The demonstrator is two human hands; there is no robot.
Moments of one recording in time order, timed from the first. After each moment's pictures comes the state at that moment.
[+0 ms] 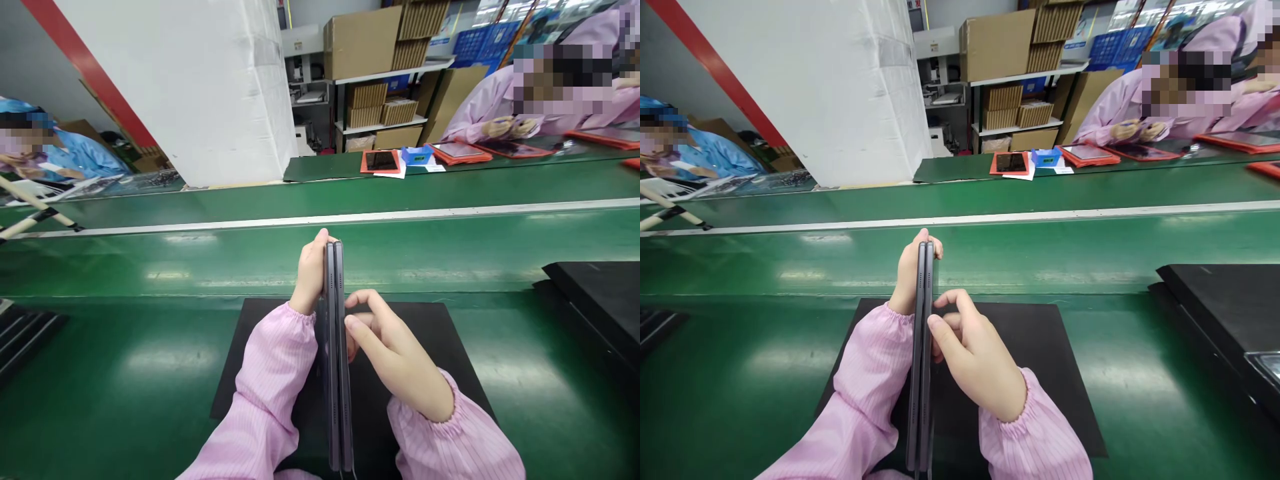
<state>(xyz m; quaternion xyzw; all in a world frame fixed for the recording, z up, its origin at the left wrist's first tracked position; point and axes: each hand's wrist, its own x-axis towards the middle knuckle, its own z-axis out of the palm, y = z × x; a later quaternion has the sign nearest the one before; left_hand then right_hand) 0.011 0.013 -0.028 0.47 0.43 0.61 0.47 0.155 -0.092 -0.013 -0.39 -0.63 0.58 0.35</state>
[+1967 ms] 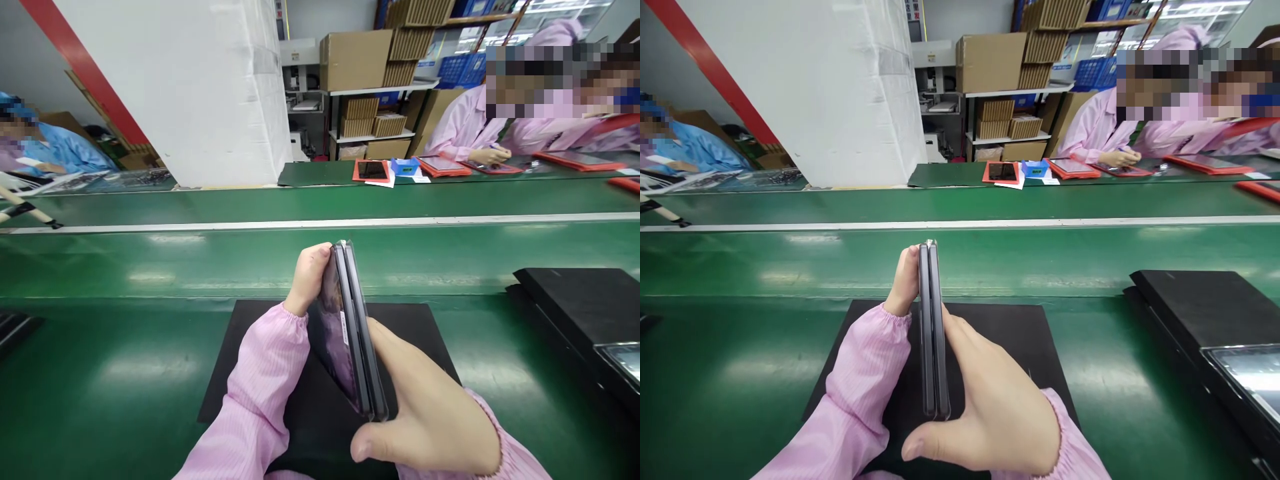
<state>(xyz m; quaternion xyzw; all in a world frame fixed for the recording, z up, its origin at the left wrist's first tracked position) 0.013 0.002 -0.023 0.56 0.38 0.61 0.41 0.184 -0.117 0.019 -0.31 -0.80 0.43 0.27</state>
